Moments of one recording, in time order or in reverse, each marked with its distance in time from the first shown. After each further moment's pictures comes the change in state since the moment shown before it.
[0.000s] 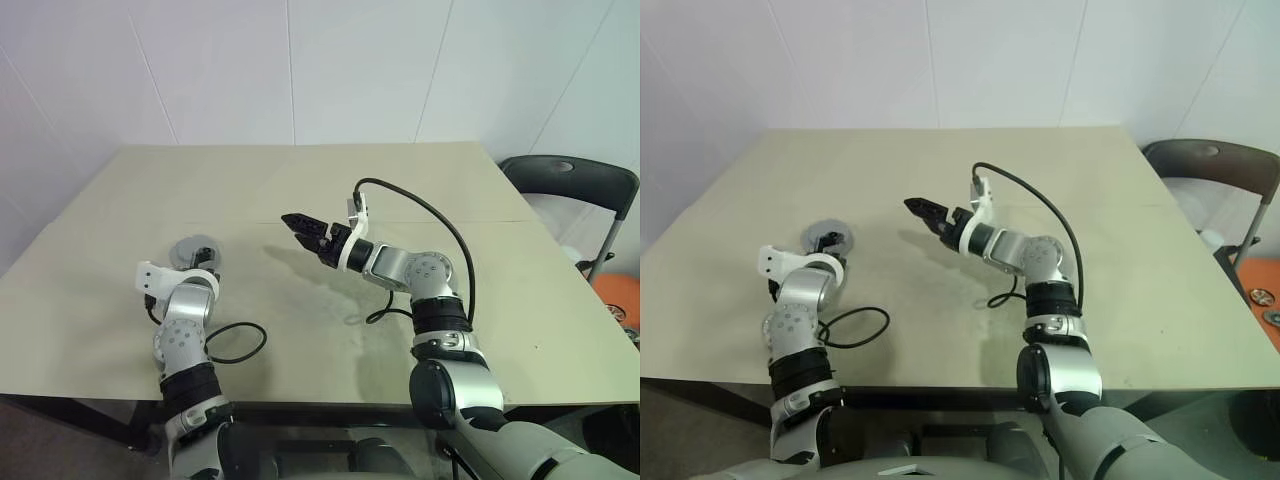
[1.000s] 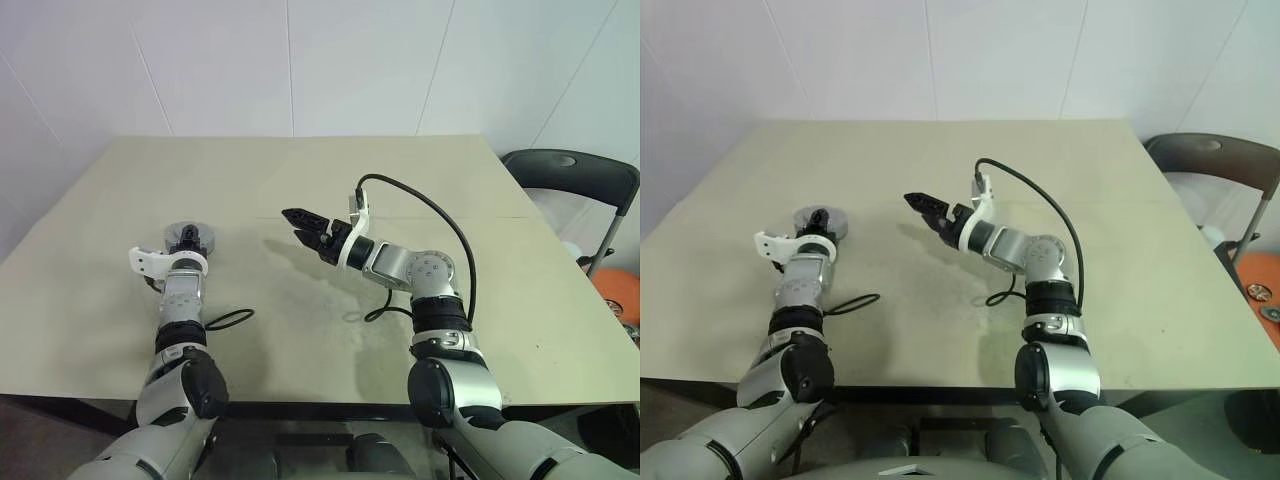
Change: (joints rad) left arm -0.323 0.224 0.169 0.833 0.055 -0.441 -0.700; right arm -0.007 0.011 -0.035 -0.004 0.039 0.013 -0.027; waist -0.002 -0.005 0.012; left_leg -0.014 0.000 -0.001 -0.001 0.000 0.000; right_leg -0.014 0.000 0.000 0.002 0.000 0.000
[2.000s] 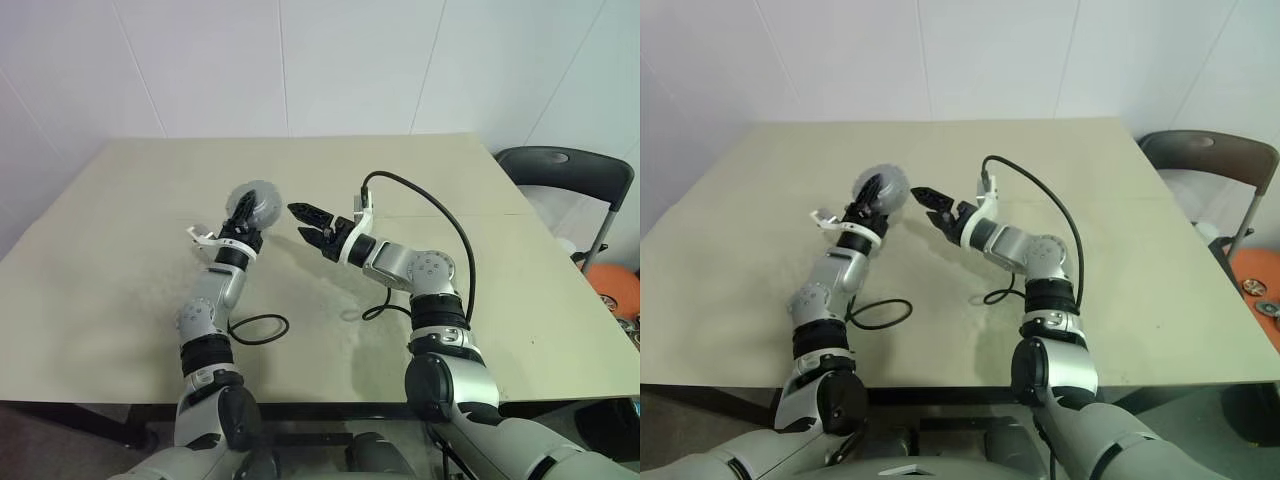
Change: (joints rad) left arm 0.076 -0.172 -0.072 -0.350 -0.330 0.410 -0.116; right arm -0.027 0.015 -0.077 0.052 0.000 -0.012 -0.038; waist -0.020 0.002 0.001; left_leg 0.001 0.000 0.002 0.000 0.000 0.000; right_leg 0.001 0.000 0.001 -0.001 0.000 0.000
